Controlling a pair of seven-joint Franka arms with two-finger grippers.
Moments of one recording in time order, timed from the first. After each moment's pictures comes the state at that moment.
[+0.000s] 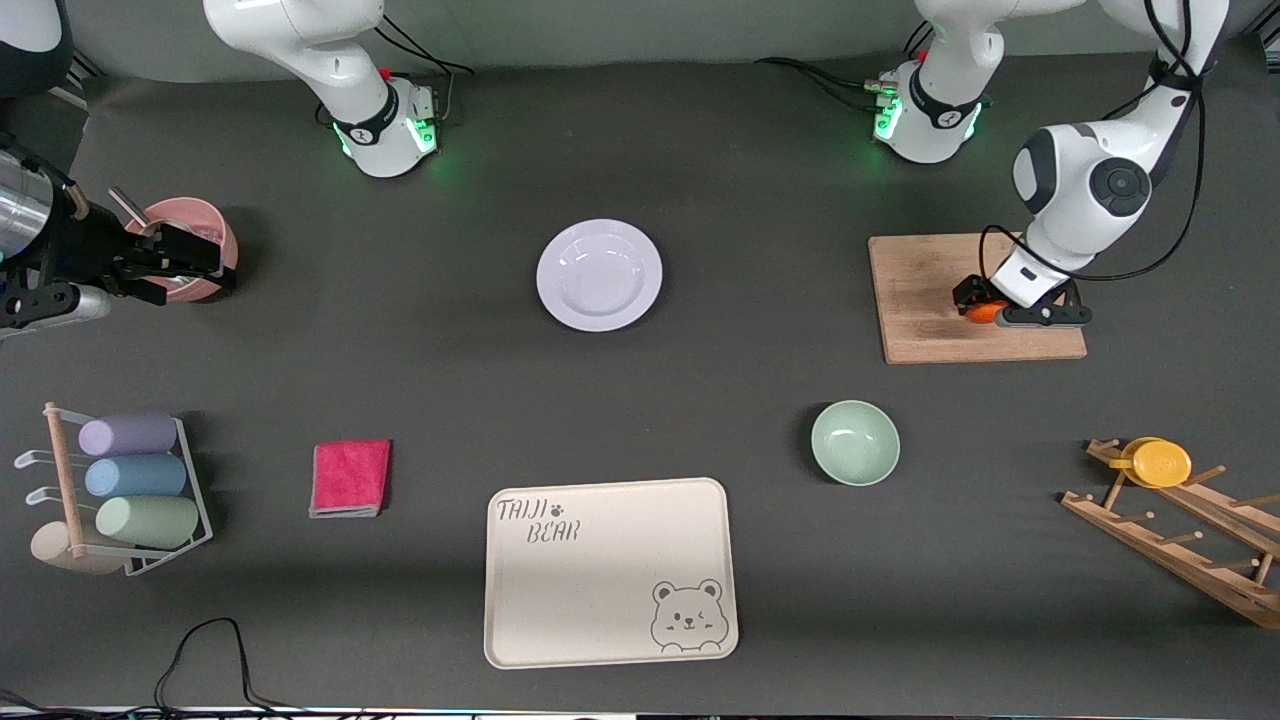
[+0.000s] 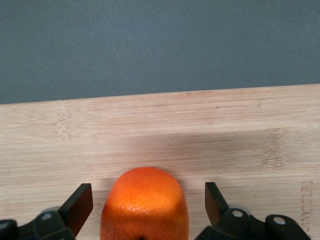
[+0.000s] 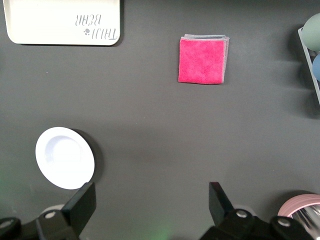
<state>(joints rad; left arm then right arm) 0.08 0.06 0.01 -2.74 0.02 2.81 0.10 0.17 -0.03 -0.19 -1.69 0.16 1.57 -0.11</state>
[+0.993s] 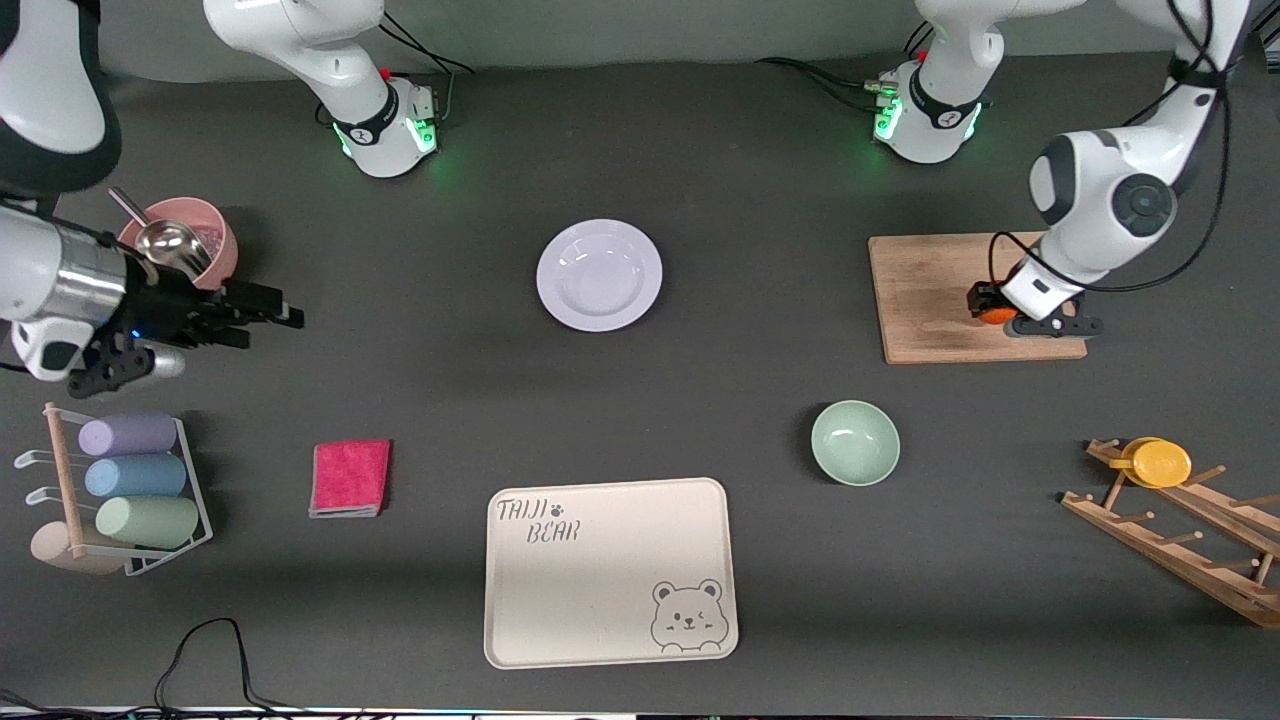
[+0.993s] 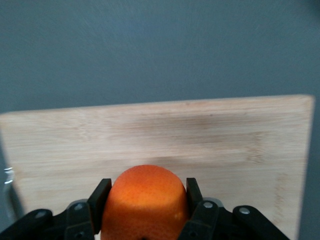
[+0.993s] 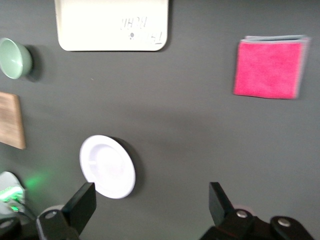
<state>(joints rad) 0.08 -0.02 0.01 -2.56 0.02 2.44 0.10 0.17 0.13 -0.19 -1.71 0.44 1.67 -0.19</state>
